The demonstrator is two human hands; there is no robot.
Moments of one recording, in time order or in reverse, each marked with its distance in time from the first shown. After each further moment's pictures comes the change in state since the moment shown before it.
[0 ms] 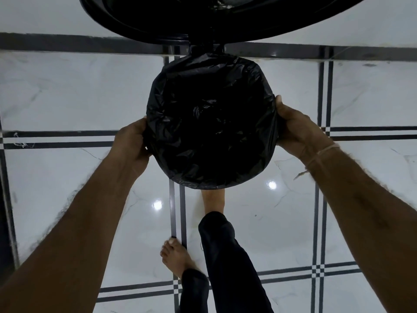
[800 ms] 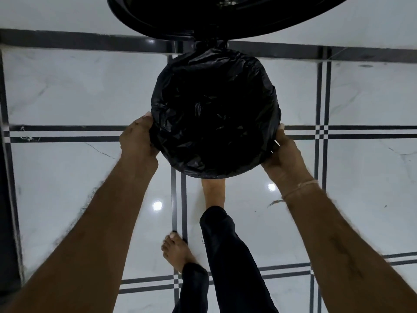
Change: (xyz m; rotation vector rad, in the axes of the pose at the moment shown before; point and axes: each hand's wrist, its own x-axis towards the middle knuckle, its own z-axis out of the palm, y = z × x) left_hand -0.022 -0.017 0.009 -0.262 0.226 0.008; right_hand -0.056 0.063 0.032 0.400 0.294 0.010
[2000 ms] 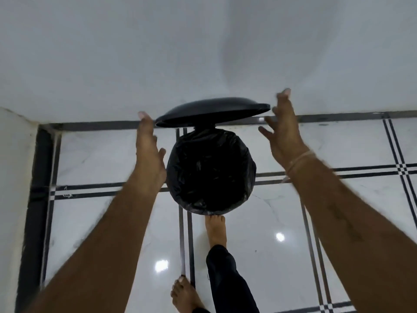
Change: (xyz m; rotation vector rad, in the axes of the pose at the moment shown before) left_hand -0.108 0.126 0.046 -0.008 -0.213 0.247; right_hand -0.109 -0.164 0.090 -0.245 -0.201 -0.498
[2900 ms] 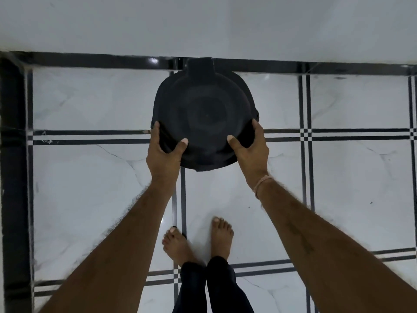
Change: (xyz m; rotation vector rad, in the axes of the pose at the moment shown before) left_hand -0.021 -0.182 -0.070 0.479 0.072 0.162; right_hand -0.071 0.202 -0.029 -0.459 0.071 -0.051
